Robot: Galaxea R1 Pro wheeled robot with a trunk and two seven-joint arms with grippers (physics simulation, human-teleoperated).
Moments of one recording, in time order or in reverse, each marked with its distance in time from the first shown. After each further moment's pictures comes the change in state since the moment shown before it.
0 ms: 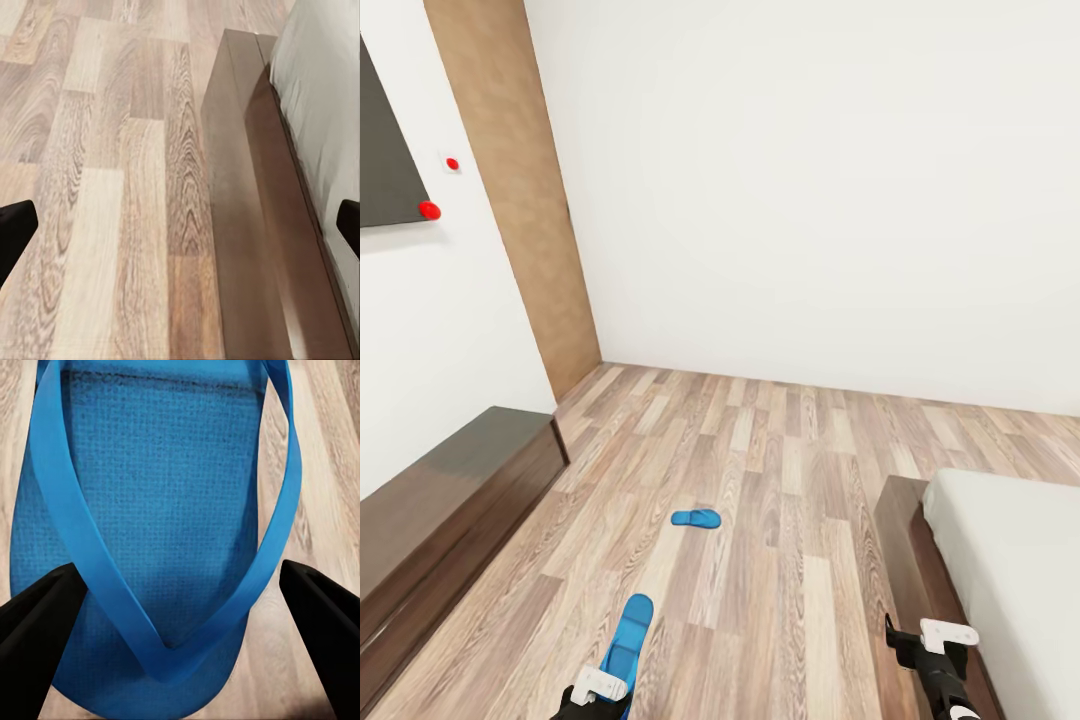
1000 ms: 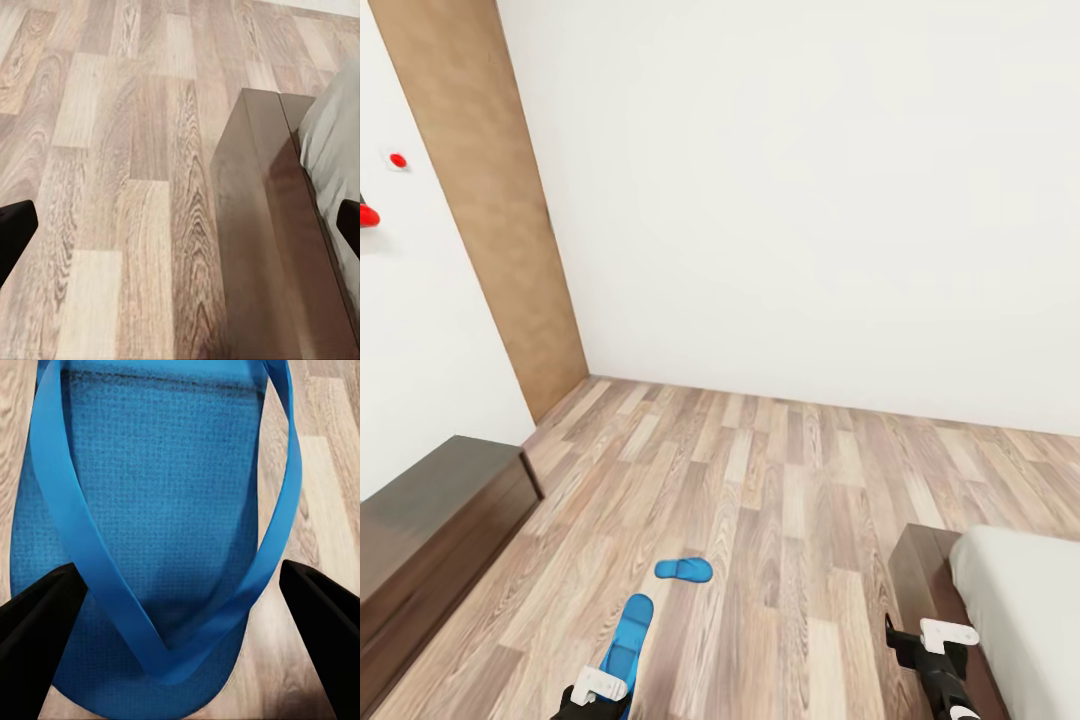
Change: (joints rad) left arm 0.000 0.000 0.000 0.000 0.000 0.000 0.000; right arm 0.000 0.000 0.000 0.000 0.000 0.000 0.000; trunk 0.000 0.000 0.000
